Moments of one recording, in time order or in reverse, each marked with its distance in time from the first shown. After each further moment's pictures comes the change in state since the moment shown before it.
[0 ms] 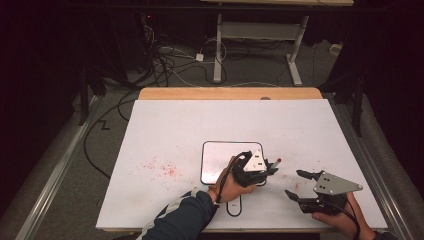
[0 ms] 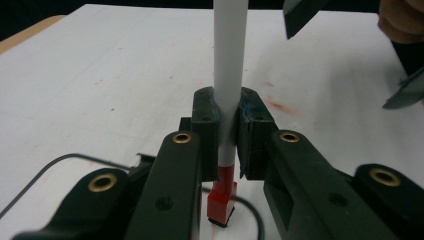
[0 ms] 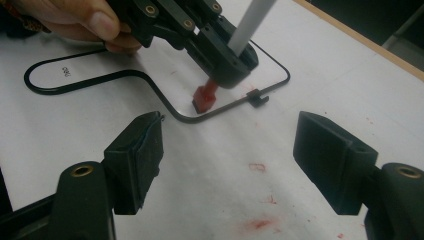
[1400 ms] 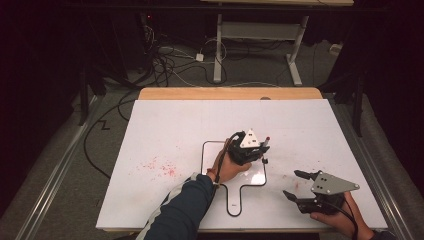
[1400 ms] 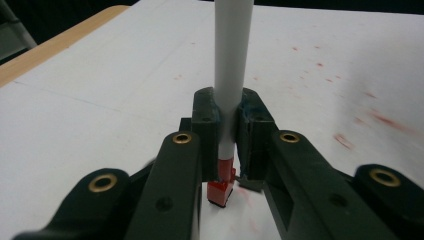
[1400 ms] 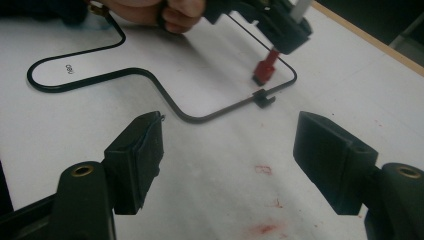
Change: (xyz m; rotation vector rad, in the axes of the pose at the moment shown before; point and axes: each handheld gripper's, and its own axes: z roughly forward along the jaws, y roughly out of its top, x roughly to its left) left arm 0.062 0.010 0.023 0.012 0.103 -0.059; right arm 0.001 0.001 0.005 0.008 0.019 -0.008
